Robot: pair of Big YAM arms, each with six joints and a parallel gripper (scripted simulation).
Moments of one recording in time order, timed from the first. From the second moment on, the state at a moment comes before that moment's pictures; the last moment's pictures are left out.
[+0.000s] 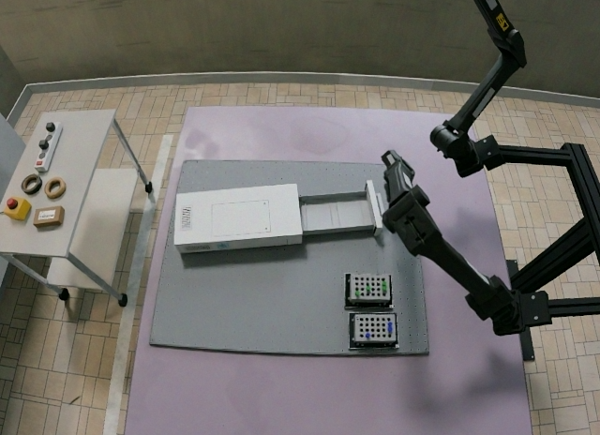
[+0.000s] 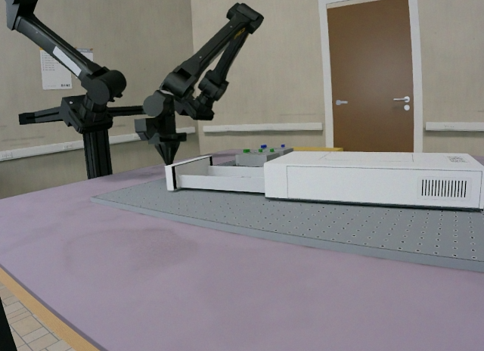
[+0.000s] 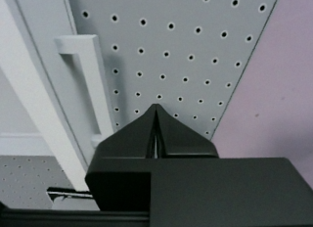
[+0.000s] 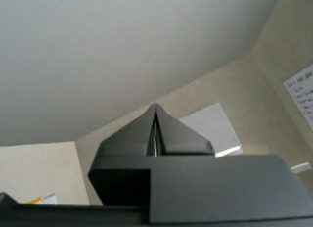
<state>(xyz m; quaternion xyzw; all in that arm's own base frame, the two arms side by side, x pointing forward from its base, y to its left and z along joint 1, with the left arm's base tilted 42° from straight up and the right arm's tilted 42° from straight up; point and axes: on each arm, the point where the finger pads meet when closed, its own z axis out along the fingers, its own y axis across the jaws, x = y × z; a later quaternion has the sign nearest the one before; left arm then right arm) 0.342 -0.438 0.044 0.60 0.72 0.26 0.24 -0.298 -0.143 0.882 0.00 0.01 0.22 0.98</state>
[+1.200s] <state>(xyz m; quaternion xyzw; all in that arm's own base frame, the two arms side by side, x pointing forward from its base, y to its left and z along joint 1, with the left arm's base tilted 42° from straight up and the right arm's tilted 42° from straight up) 0.363 -0.438 0.026 0.60 0.72 0.26 0.25 -0.298 -0.143 0.882 0.00 0.01 0.22 0.98</state>
